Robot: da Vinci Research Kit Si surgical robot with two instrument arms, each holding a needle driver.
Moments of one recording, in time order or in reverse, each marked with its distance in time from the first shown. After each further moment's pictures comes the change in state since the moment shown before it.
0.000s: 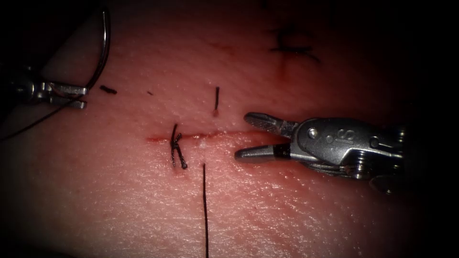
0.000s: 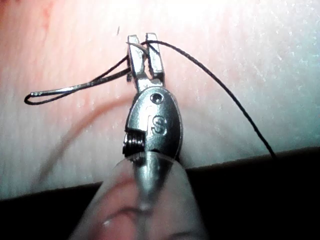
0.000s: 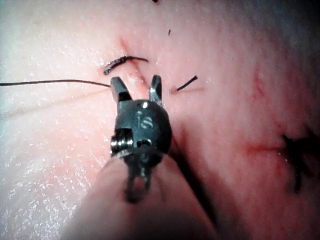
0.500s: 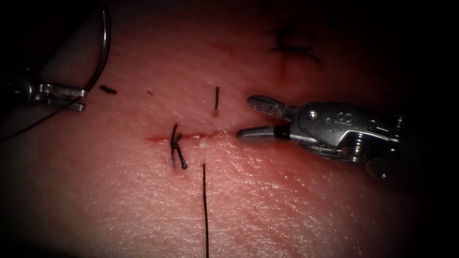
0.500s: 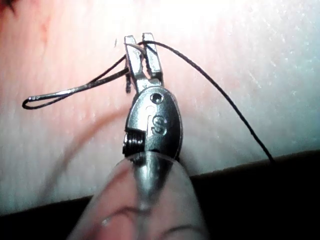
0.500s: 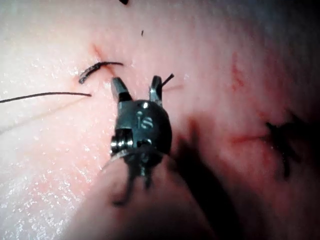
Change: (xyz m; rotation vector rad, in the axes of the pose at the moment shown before) right arm 0.000 0.004 0.001 -0.118 0.005 0.158; left arm 0.002 0.000 0.001 0.009 0.014 0.022
